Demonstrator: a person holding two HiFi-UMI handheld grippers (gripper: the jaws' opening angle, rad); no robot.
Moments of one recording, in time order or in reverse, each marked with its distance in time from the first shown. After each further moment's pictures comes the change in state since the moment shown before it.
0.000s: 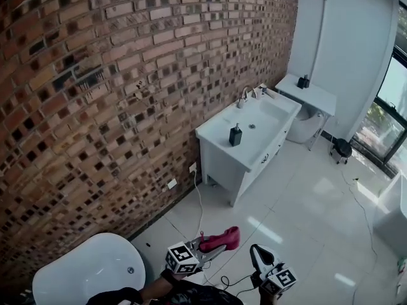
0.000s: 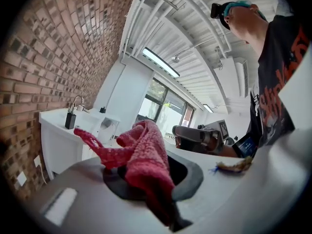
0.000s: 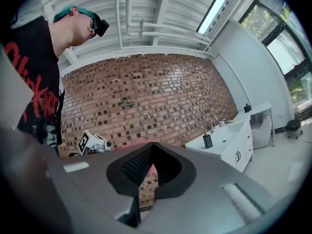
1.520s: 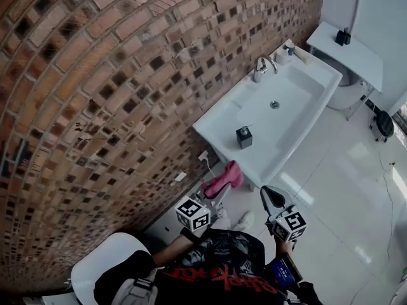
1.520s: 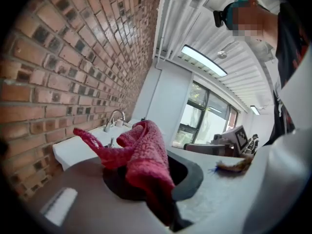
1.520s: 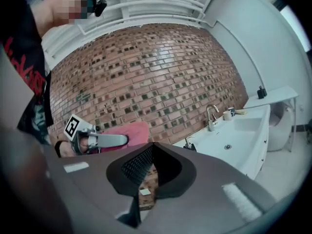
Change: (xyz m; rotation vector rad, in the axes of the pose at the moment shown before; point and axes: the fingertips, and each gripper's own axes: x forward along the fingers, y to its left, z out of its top) left arm 0.183 0.466 0.161 -0.063 -0.053 0.432; right arm 0.353 -0.403 0.030 0.036 0.209 0.063
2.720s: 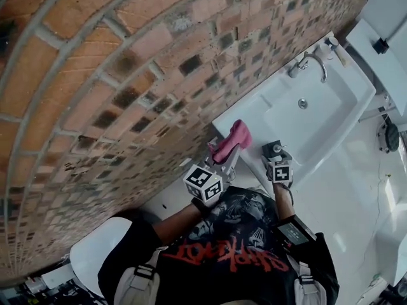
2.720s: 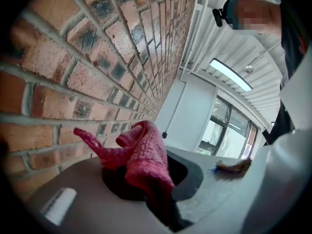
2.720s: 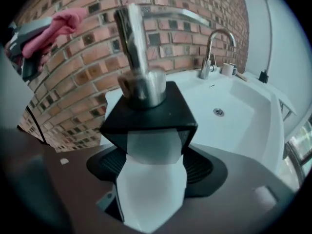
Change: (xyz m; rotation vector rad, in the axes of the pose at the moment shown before) left arm 0.047 0.257 0.064 -0.168 -0.145 0.153; right arm 0.275 -0.197 -0.200 -0.023 0.765 -0.322
